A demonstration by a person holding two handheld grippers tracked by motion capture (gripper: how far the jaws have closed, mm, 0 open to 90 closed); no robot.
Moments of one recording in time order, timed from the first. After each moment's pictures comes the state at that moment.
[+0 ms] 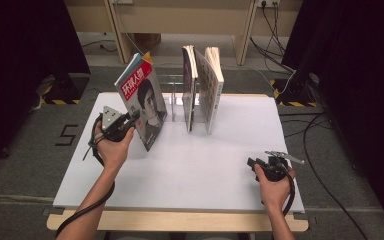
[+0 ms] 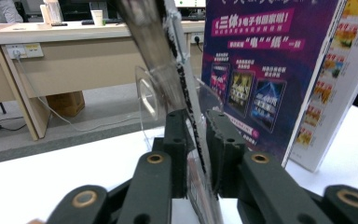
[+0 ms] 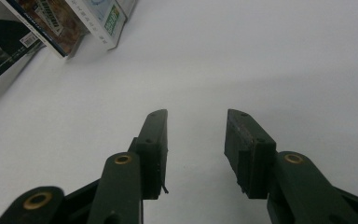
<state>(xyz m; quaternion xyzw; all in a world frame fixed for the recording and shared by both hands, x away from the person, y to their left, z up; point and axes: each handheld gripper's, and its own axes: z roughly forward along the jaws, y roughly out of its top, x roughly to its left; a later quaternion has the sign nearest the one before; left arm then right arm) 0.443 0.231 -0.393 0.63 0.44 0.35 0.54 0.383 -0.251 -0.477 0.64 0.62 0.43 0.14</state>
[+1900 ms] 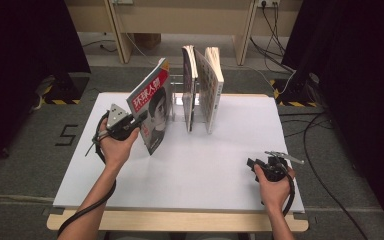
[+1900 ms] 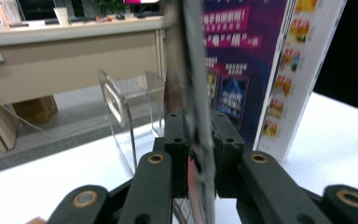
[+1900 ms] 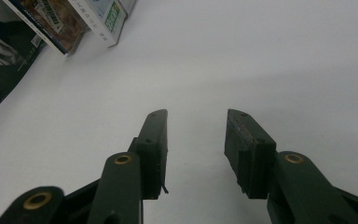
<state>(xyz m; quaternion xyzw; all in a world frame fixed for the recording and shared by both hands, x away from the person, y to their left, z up) 0.443 0.218 -0.382 0.67 0.39 0.32 0.55 0.382 -0.250 -0.478 0.64 0.62 0.43 0.14</state>
